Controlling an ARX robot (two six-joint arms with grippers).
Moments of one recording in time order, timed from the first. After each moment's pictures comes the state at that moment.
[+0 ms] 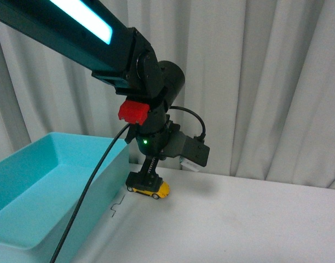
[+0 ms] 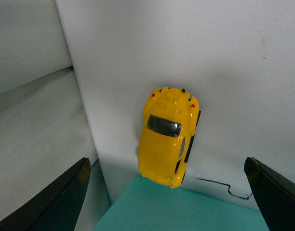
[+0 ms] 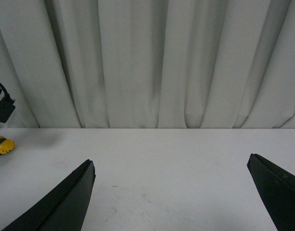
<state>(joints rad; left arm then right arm) -0.25 2.36 1.89 -0.63 -0.15 1.45 0.00 0.00 0.01 0.00 0.00 -0.01</state>
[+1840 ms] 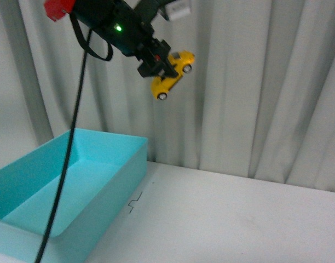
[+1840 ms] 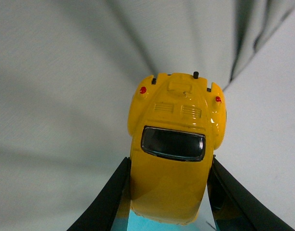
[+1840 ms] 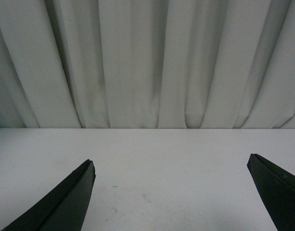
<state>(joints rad) -0.06 1.92 1.71 -0.39 0.34 0.79 0.00 0.00 0.01 0.00 0.00 -0.01</state>
